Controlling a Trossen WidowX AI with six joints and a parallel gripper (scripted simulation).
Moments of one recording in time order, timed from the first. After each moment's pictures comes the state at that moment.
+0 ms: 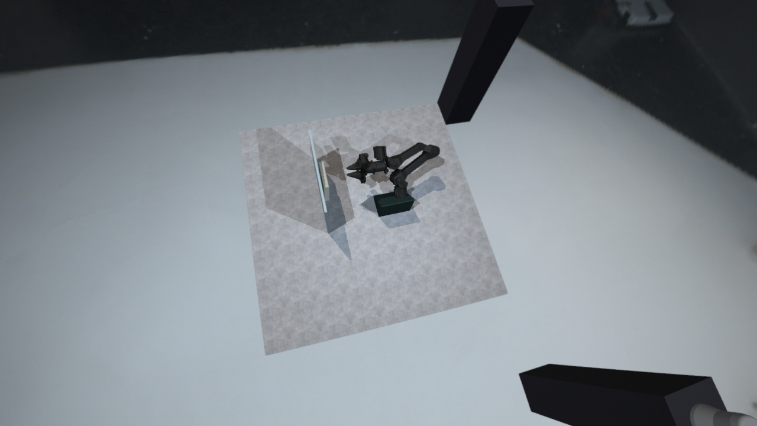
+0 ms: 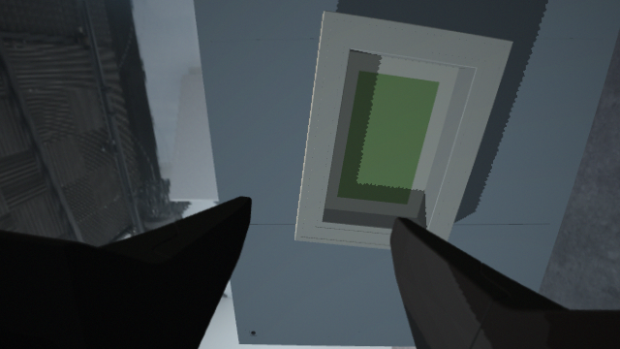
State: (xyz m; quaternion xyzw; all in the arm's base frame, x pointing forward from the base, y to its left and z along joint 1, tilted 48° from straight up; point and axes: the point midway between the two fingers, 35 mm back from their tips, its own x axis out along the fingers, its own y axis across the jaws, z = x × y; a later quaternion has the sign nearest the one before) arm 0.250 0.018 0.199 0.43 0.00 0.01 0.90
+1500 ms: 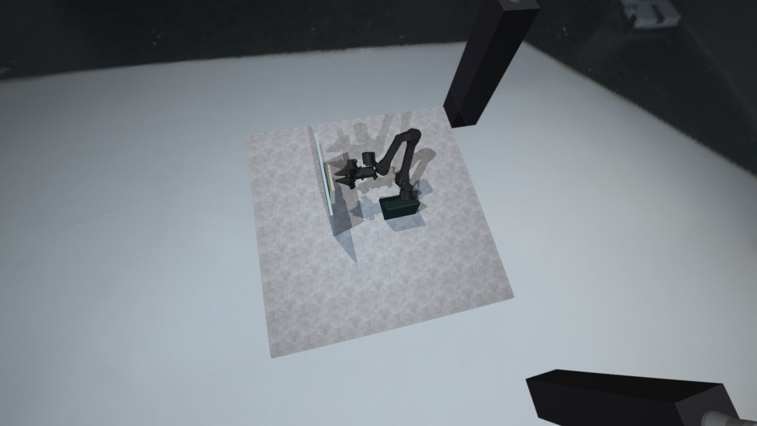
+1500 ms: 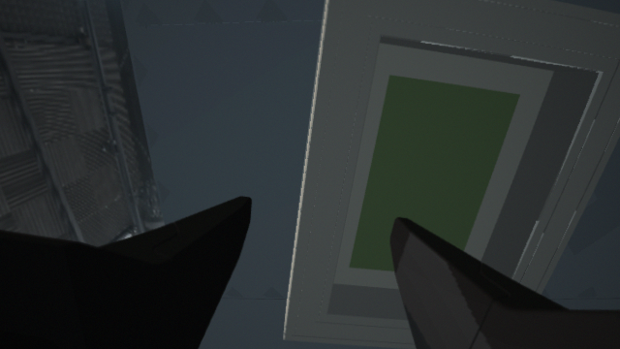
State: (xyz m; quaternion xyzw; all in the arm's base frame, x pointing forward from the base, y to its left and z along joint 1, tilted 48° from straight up) arm 0.342 0.020 0.203 0.43 -0.01 0.01 0.90
